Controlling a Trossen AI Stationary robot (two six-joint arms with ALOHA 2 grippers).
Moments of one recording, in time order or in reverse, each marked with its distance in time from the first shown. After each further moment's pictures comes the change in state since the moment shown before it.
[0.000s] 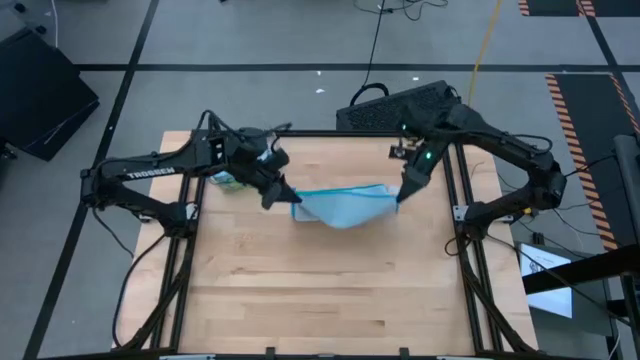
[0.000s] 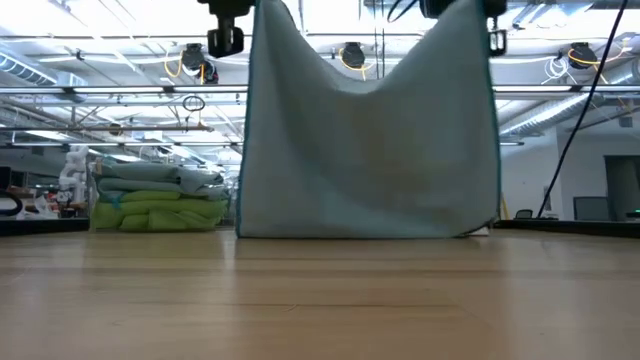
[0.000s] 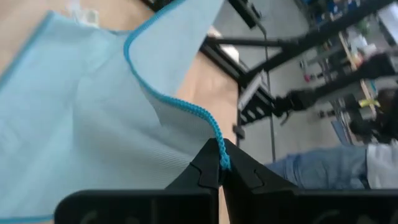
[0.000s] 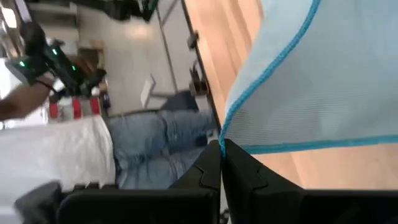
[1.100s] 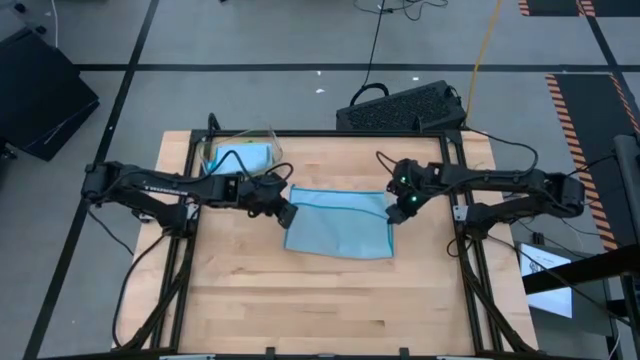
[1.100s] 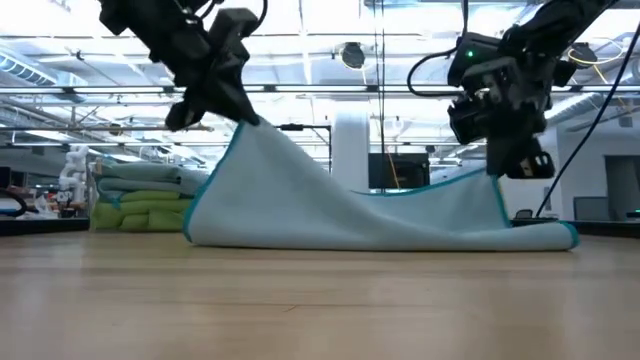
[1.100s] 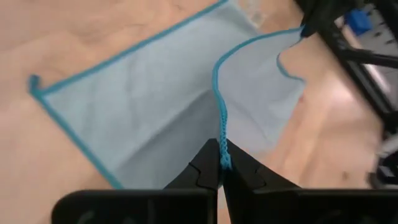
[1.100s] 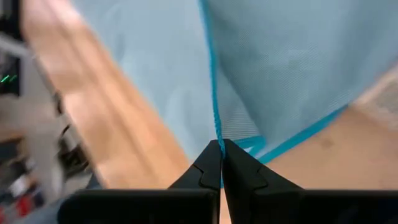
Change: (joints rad) left arm -0.195 0.022 -0.358 0.195 -0.599 -0.251; right arm 0.157 -0.195 -0.865 0.912 0.415 0.507
